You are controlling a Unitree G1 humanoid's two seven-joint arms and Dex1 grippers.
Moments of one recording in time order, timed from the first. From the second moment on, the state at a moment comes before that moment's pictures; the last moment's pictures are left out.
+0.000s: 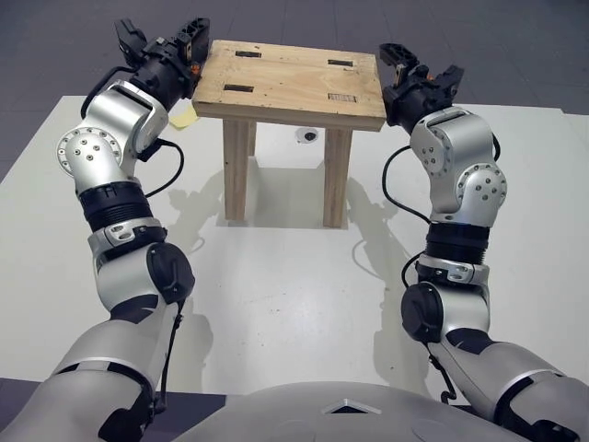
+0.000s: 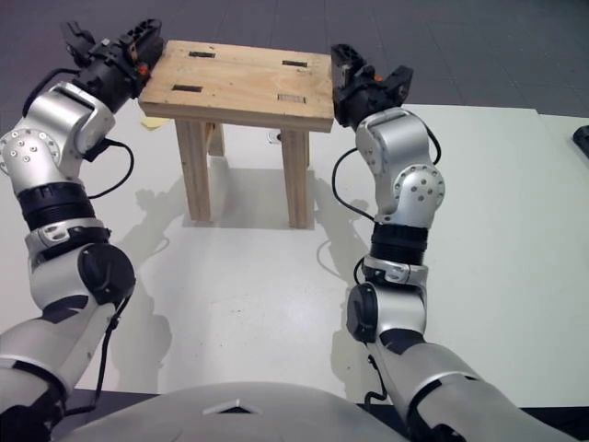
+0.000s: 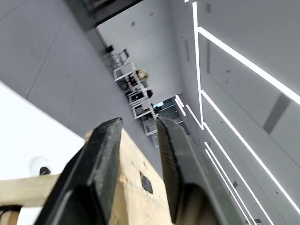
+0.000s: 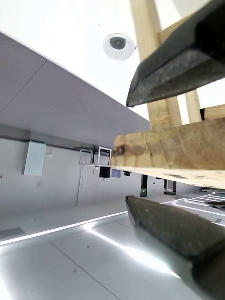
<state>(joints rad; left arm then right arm) -0.89 0.27 0.54 0.41 -1.20 0.81 0.03 -0.73 -0.04 -0.30 0.09 1.53 0.48 -0.59</state>
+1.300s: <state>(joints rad) -0.70 0.29 0.32 0.13 -0.30 0.02 -0.08 -0.70 -0.25 0.00 0.13 0.00 0.01 -0.18</state>
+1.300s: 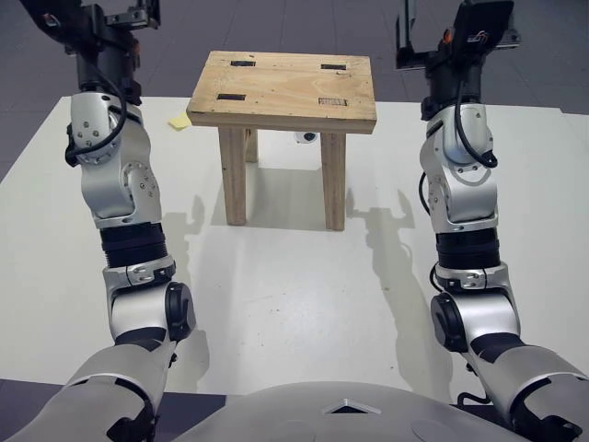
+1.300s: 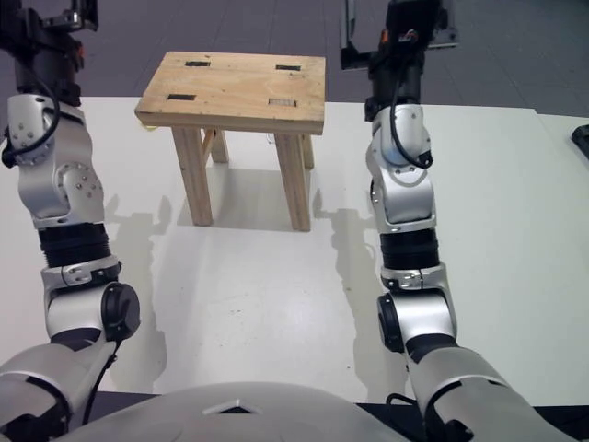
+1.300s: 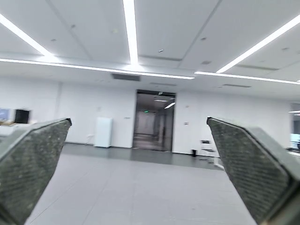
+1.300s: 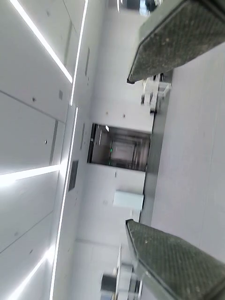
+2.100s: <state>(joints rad) -0.65 0.34 0.44 0.28 -0.26 0.16 0.12 -0.70 -0.29 -0.11 0.30 -0.35 -0.01 -0.54</state>
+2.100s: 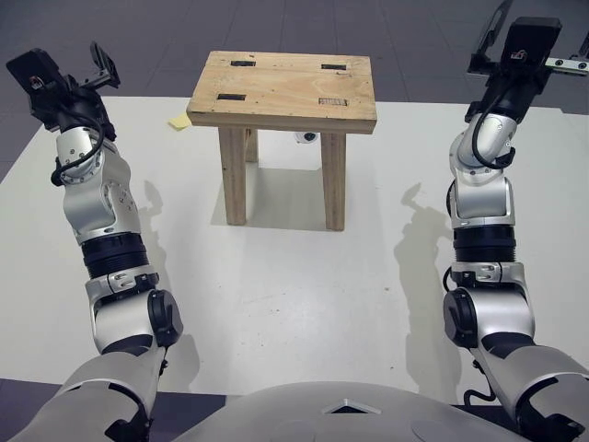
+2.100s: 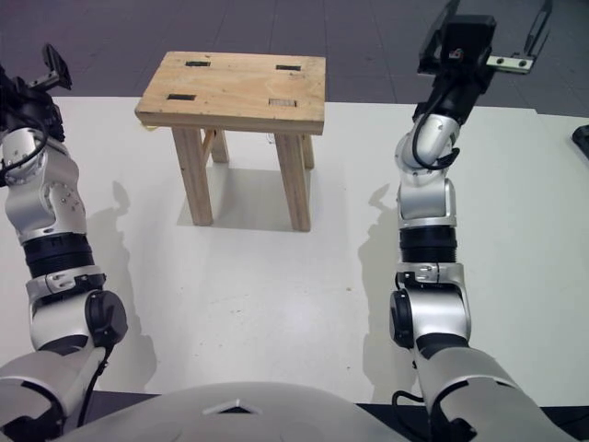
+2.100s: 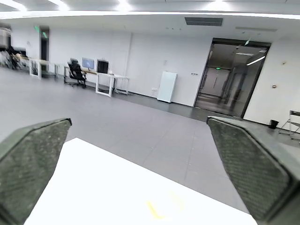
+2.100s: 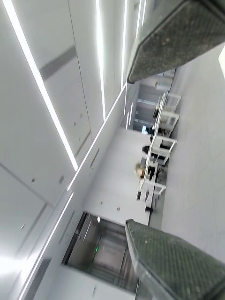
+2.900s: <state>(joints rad) -0.61 0.33 0.44 0.29 -0.23 0.12 0.18 -0.76 -0.29 -0.11 0.37 -0.36 -0.08 -0.57</state>
